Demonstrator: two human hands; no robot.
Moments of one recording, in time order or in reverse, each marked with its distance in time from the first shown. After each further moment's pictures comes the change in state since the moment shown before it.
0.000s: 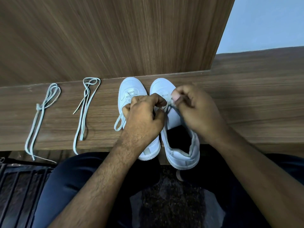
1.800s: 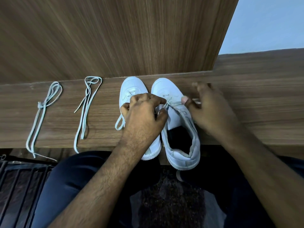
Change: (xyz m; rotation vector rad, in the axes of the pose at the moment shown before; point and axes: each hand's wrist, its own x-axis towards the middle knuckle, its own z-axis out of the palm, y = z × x) left_hand 0.001 -0.002 0.004 0.146 0.025 -0.039; right_hand 0.002 0.007 -0.022 -0.393 -0.051 0.188
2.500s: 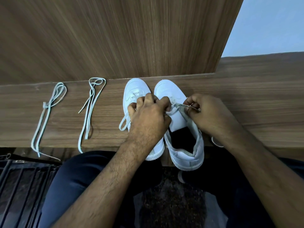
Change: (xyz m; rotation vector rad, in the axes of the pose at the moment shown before) left_hand 0.004 0.006 0.001 0.173 -0.093 0.021; right_hand 0.004 0.003 0.007 0.043 -0.096 -0.010
